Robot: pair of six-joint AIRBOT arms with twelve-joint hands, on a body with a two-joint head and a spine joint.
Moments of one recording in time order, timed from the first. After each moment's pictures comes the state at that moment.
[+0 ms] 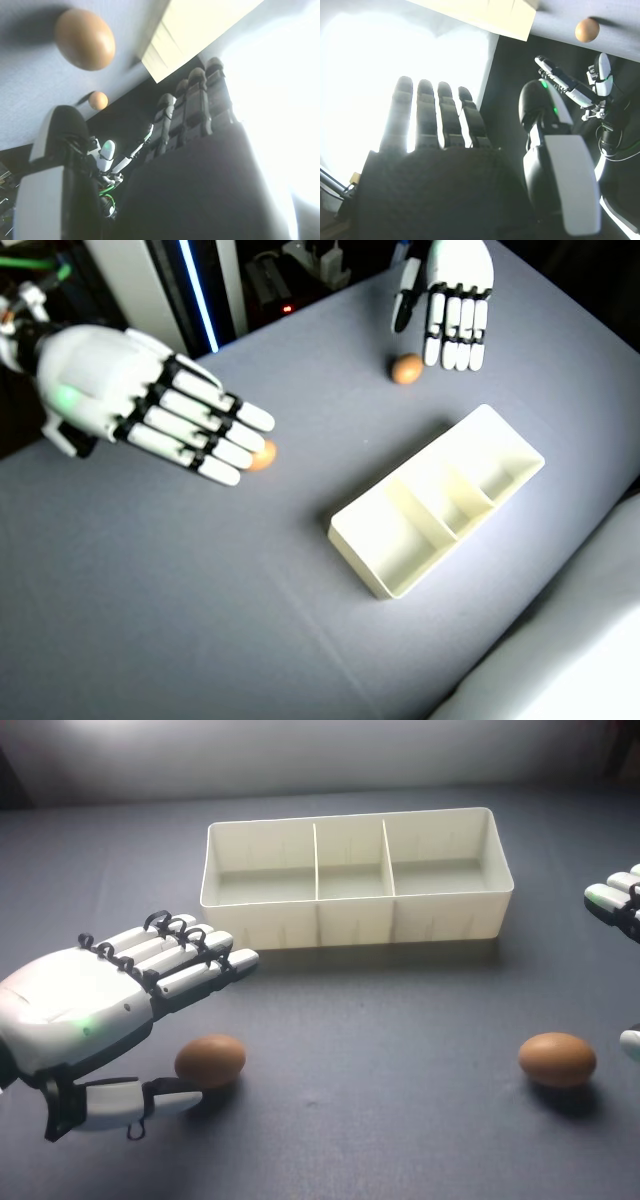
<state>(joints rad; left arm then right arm) 0.93 -0.93 1.05 0.04 -0.92 0.85 -1.15 -0.79 0.79 0.28 1.24 -1.07</state>
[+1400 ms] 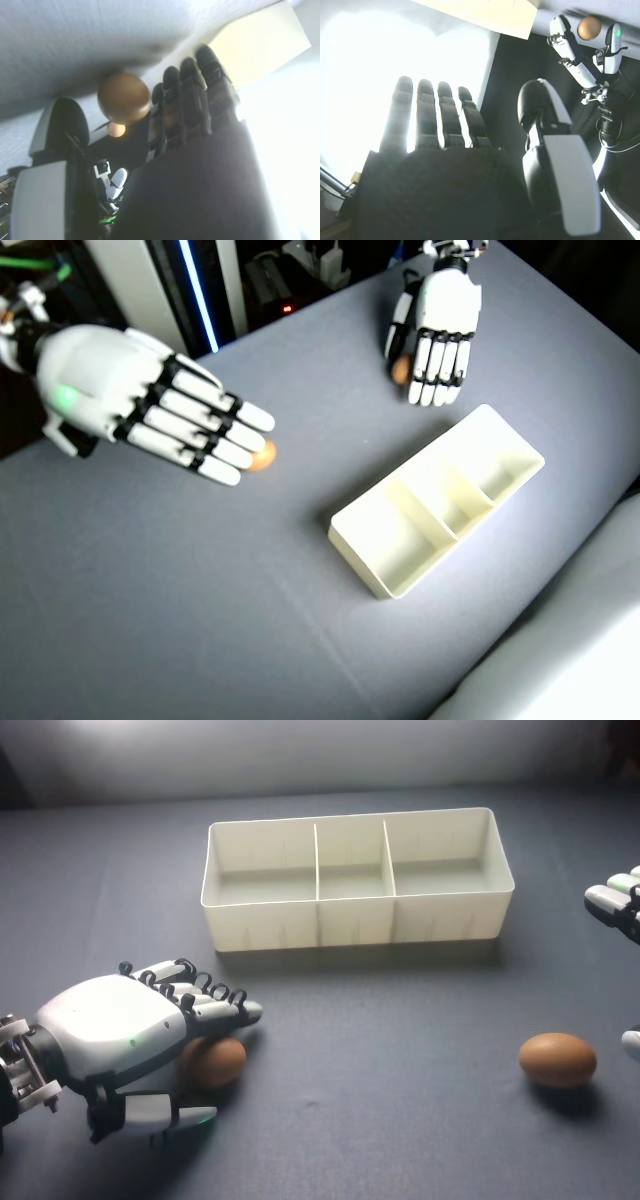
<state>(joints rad) 0.89 -1.04 1.14 0.04 -0.74 0.84 -1.15 -0.79 0.79 0.28 1.25 -1.06</state>
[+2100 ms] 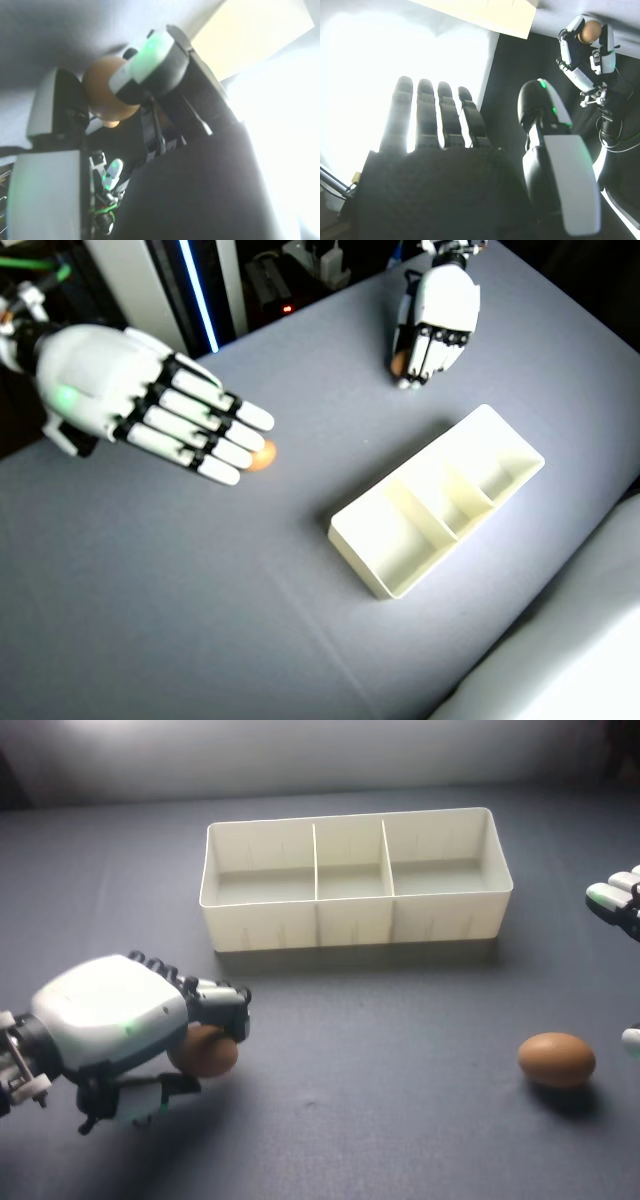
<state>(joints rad) 0.88 -1.01 1.10 0.06 -0.84 0.84 -1.15 -0.79 0.79 0.28 1.25 -1.05</state>
